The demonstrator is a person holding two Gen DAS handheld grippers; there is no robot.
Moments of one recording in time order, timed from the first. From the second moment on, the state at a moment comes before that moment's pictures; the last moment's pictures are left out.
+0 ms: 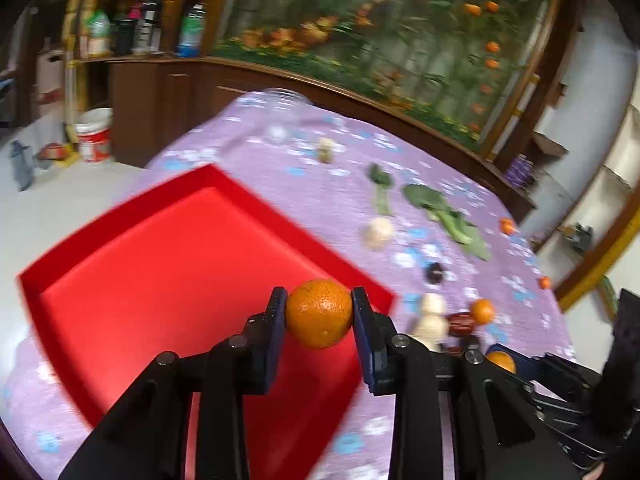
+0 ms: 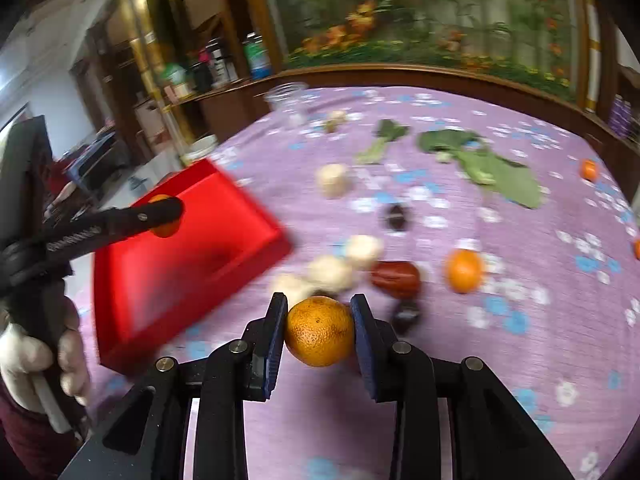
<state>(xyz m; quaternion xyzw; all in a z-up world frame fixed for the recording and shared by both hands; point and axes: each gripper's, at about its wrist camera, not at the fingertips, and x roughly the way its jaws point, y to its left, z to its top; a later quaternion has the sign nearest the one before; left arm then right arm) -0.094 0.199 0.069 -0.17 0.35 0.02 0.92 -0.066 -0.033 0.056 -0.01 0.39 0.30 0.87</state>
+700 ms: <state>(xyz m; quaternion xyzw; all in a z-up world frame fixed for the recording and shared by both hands) -0.102 0.274 0.029 -0.18 0.39 0.14 0.89 -0.055 0.123 0.019 -0.07 0.43 0.40 0.81</state>
